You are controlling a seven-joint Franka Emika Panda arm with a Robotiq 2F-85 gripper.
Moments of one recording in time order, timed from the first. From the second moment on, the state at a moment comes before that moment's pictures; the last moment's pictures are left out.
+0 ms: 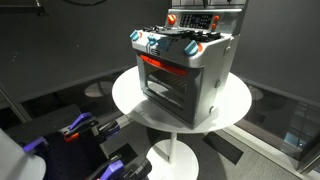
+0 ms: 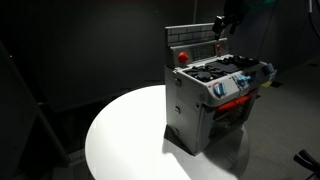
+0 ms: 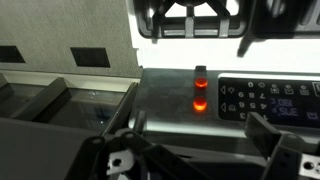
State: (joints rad) arm 0.05 0.22 -0.05 -1.73 -0.31 2.23 0.24
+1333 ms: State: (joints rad) arm 0.07 -0.15 0.05 -2.01 -0.23 1.94 0.47
